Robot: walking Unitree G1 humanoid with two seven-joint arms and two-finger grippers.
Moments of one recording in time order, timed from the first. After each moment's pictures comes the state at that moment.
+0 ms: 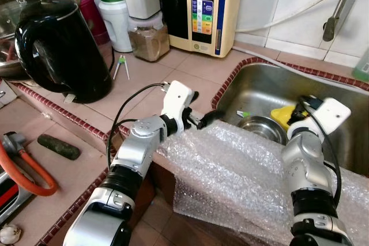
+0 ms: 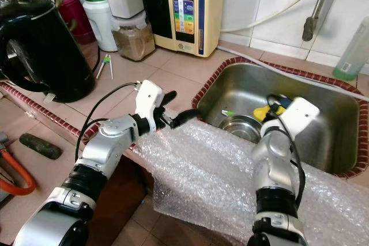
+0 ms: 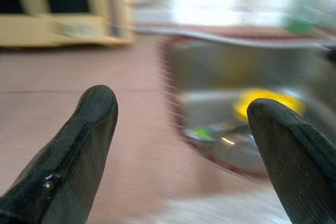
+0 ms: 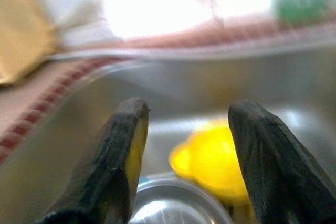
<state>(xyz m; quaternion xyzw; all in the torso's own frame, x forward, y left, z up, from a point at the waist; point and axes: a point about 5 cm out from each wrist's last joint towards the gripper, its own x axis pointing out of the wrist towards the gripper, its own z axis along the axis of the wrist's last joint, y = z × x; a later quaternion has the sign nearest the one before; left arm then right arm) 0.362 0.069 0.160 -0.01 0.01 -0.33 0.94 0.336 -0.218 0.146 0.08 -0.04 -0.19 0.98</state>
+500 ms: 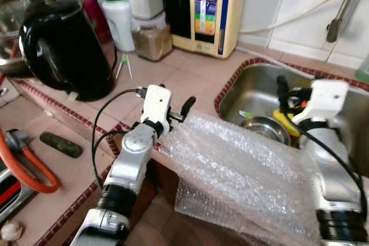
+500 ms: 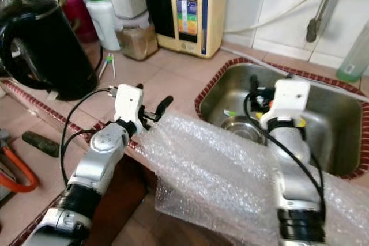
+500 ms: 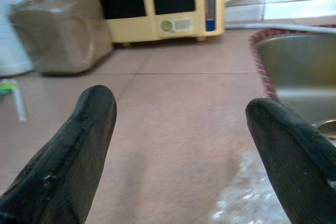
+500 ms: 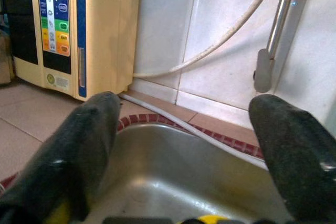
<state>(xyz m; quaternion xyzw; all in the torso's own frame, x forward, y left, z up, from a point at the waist) 0.336 0.099 0.137 0.05 -0.03 -0.18 0.98 0.303 -0.223 0.191 -0.10 -0.13 -0.04 0.99</state>
